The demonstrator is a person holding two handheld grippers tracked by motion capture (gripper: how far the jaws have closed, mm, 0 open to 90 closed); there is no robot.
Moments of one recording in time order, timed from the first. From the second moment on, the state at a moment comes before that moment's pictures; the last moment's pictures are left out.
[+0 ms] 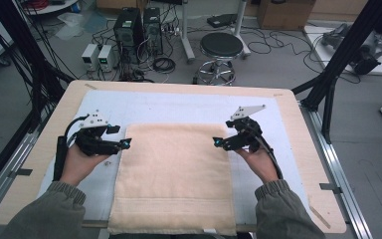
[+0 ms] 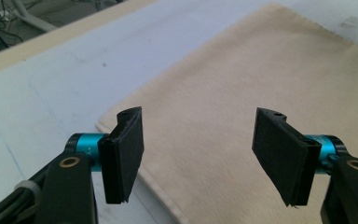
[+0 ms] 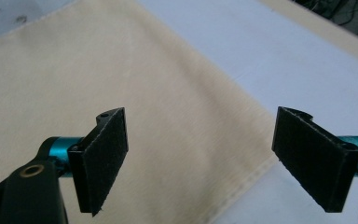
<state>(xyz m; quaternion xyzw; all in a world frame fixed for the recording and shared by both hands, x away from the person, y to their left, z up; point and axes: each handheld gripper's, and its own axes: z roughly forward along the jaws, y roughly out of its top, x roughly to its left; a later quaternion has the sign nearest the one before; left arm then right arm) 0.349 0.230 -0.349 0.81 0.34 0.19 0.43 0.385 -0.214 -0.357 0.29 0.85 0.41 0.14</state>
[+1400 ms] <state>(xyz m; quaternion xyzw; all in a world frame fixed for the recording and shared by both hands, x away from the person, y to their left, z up) 0.441 0.227 -0.437 0.78 0.48 0.14 0.37 0.458 -0.224 -0.434 0.39 0.85 0.35 0.09</state>
